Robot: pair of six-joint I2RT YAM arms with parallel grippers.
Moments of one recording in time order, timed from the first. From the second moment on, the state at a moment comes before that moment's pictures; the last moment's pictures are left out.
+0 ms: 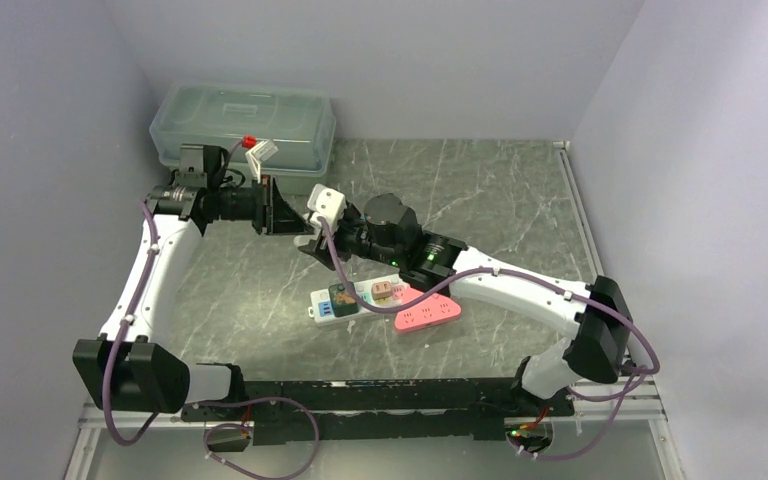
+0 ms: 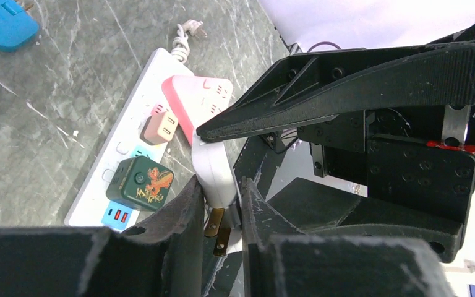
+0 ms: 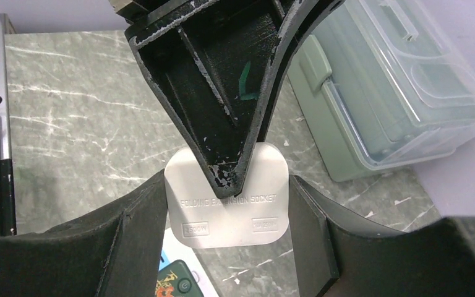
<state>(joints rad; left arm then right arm) -0.06 1.29 1.33 -0.88 1.15 -0.01 1.05 1.50 1.28 0.05 -0.09 -0.29</state>
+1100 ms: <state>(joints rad) -0.10 1.16 1.31 -0.38 1.42 -0.07 0.70 1.42 1.08 0.81 -0.79 0.73</state>
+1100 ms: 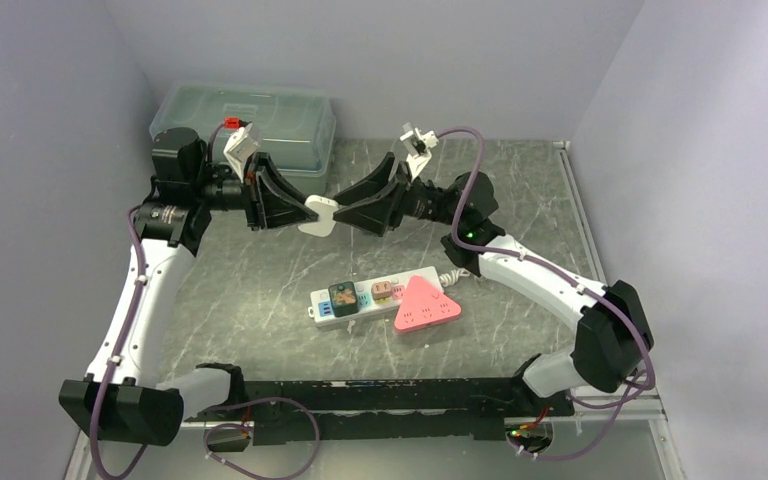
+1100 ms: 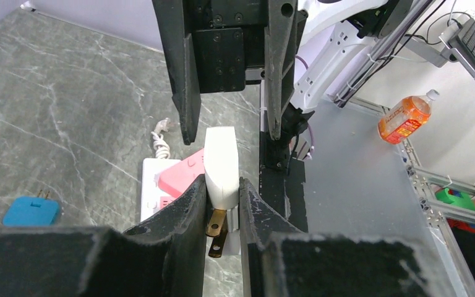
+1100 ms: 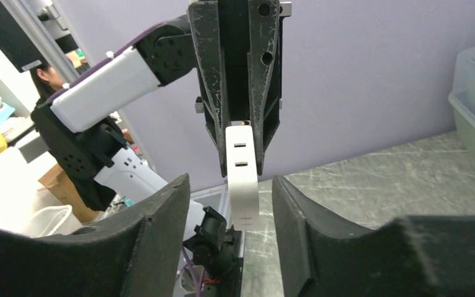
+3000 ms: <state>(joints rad) -0.30 0.87 1.10 -0.56 0.97 1.36 0.71 1.51 1.35 0.22 -0.90 0.59</state>
